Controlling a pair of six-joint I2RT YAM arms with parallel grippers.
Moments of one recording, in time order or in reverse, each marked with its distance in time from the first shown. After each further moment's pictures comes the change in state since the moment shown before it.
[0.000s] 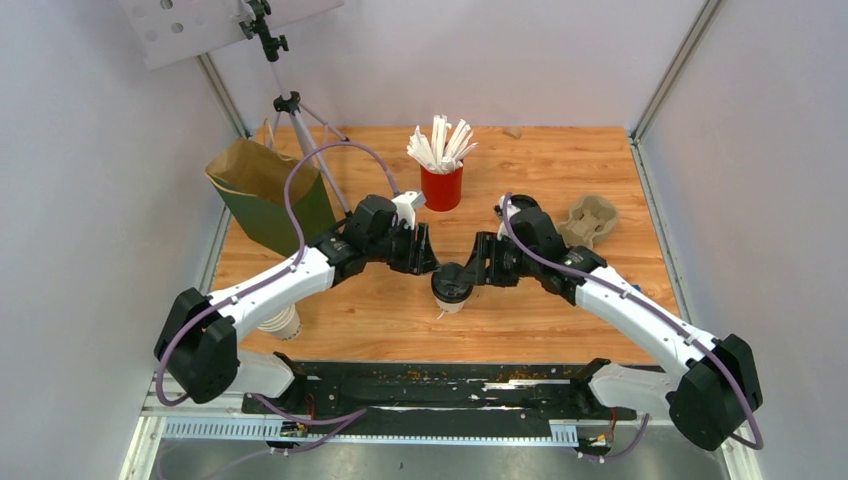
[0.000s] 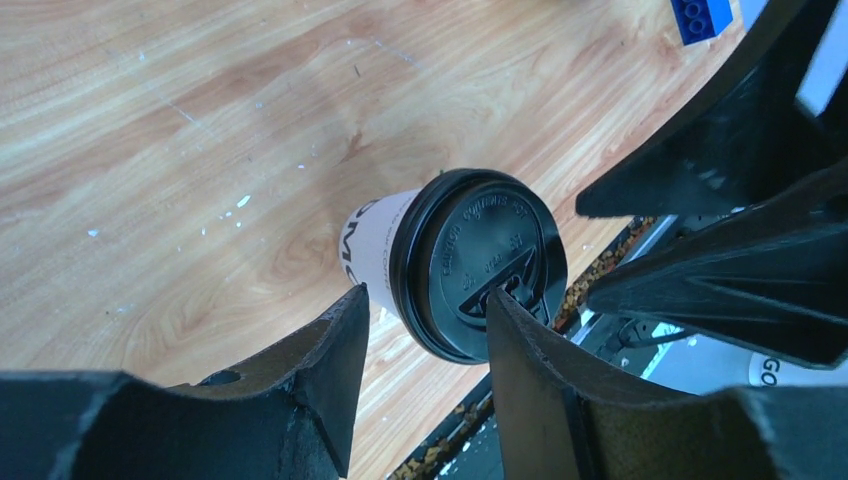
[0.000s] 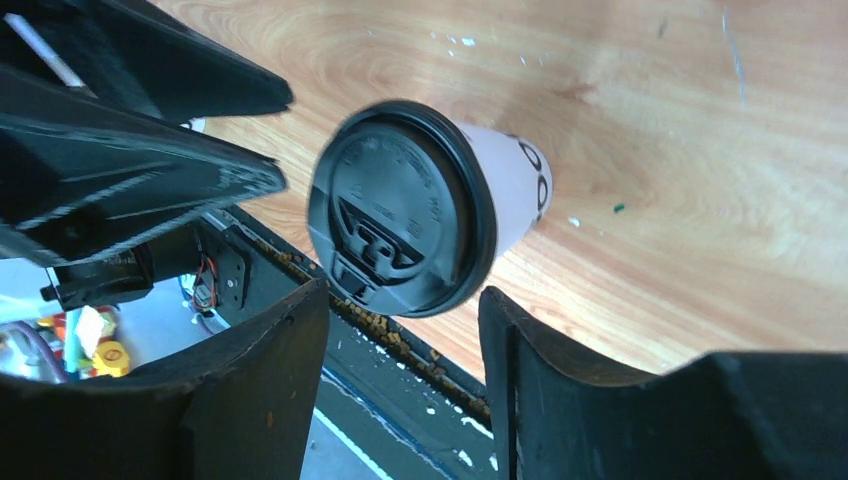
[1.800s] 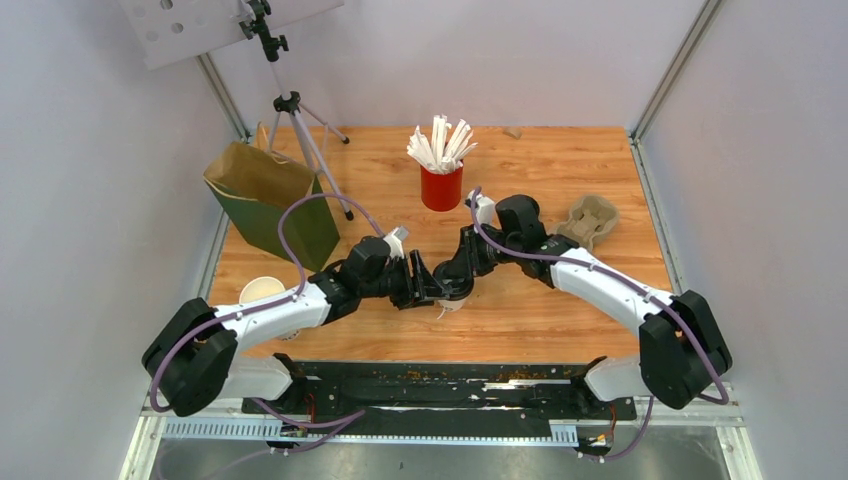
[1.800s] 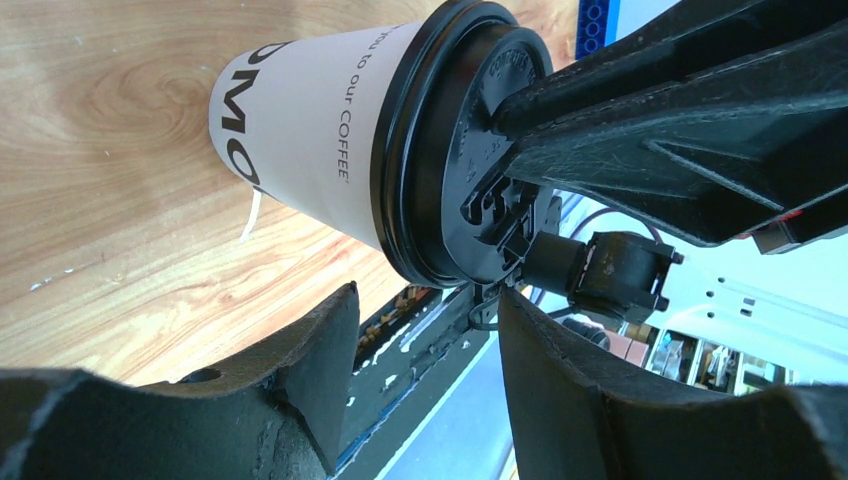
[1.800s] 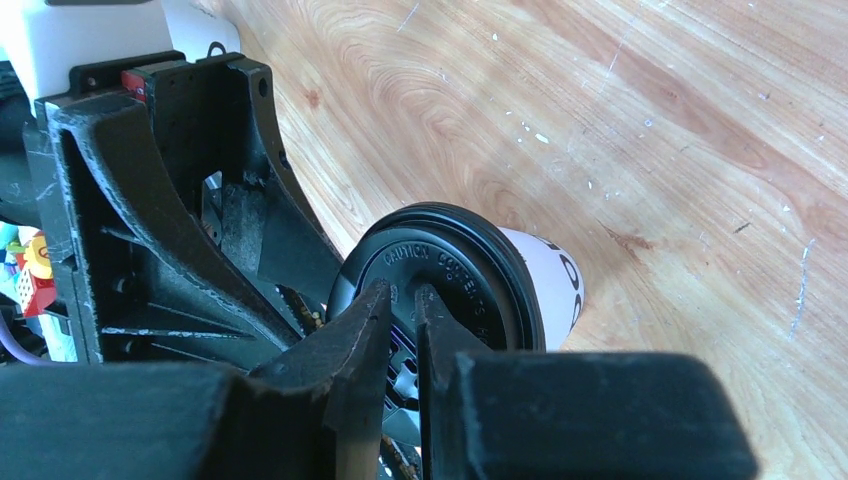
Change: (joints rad) left arm -0.074 -0.088 -0.347 0.344 0.048 -0.574; right arm -0.030 0.229 0.049 0.258 -0.244 -0.320
